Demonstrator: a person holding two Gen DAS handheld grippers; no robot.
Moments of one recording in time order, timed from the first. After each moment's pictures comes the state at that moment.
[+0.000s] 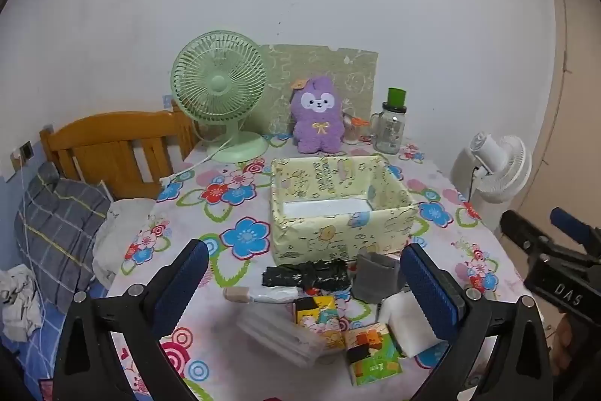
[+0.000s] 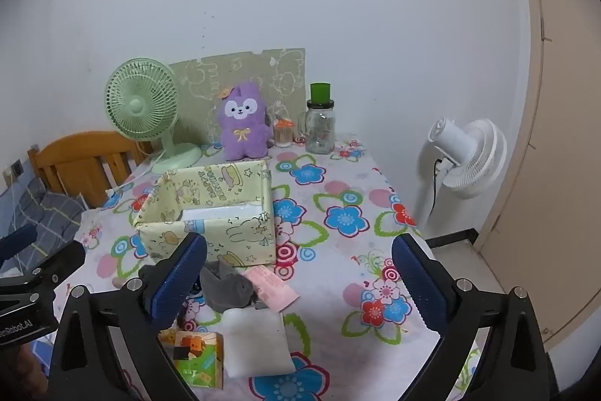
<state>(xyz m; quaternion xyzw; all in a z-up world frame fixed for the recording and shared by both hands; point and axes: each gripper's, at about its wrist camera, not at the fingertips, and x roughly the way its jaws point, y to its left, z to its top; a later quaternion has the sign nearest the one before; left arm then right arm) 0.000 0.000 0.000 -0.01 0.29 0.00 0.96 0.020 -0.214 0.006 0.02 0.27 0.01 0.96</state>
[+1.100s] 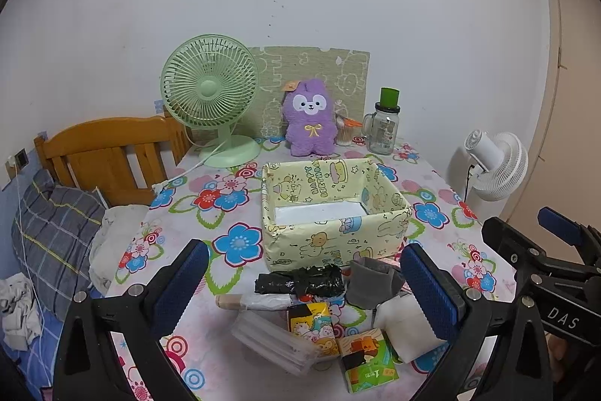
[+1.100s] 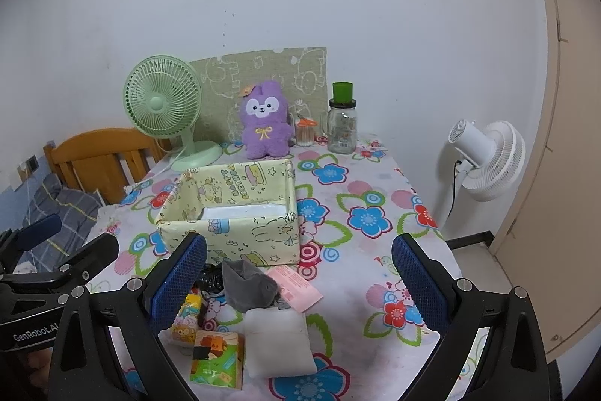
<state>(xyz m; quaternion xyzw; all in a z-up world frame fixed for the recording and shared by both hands) 0.007 -0.006 0.000 -0.01 0.28 -0.01 0.96 0.020 -0.203 0.005 0.02 0.28 0.05 0.96</state>
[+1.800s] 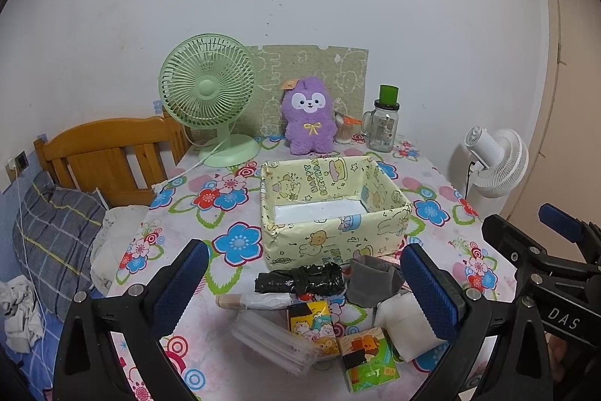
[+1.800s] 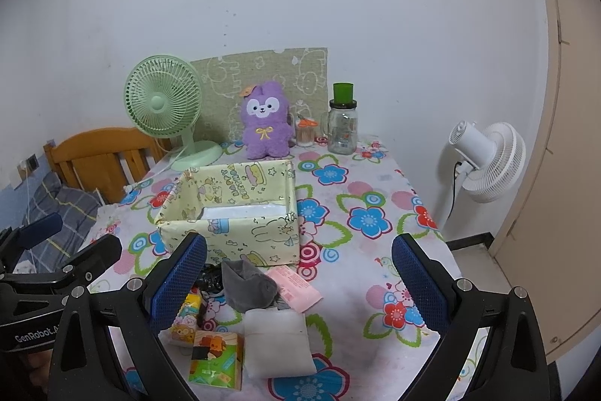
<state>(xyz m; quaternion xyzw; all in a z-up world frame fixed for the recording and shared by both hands) 0.008 -0.007 0.000 -0.01 0.28 -0.02 0.96 0.019 -0.202 0.006 0.02 0.27 0.05 0.96</state>
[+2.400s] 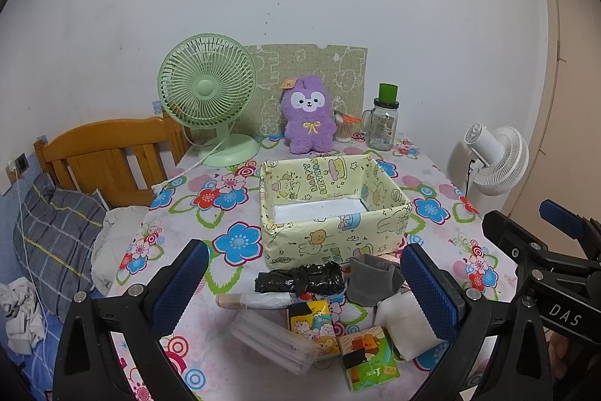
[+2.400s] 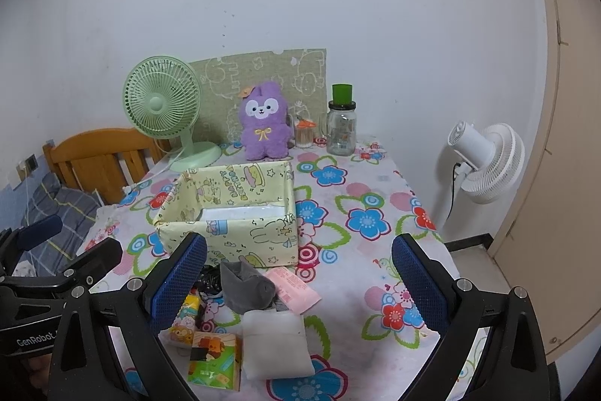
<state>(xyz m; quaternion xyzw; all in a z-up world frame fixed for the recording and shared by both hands) 0.008 -0.009 -0.001 0.00 0.28 -0.01 0.96 0.022 -0.203 0.006 0.02 0.28 0.05 0.96</state>
